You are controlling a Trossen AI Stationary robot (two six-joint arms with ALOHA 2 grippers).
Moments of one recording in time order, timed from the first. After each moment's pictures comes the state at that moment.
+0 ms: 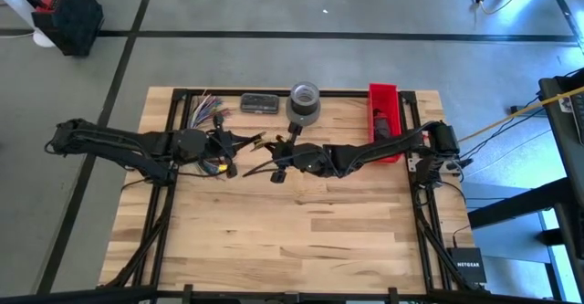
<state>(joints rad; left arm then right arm) -0.10 0.88 0.65 -0.05 -0.48 0.13 0.08 1.83 1.28 0.24 0.53 -0.27</state>
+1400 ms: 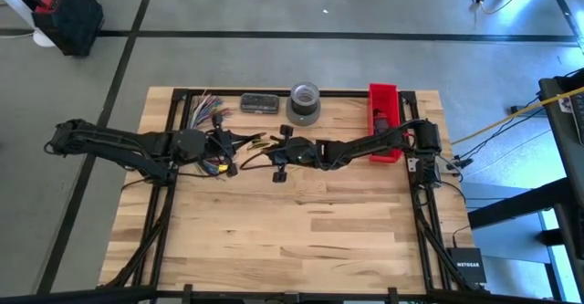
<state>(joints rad) -0.09 0.89 0.65 -0.04 -0.52 0.16 -0.01 1.96 1.22 0.35 0.26 -0.29</state>
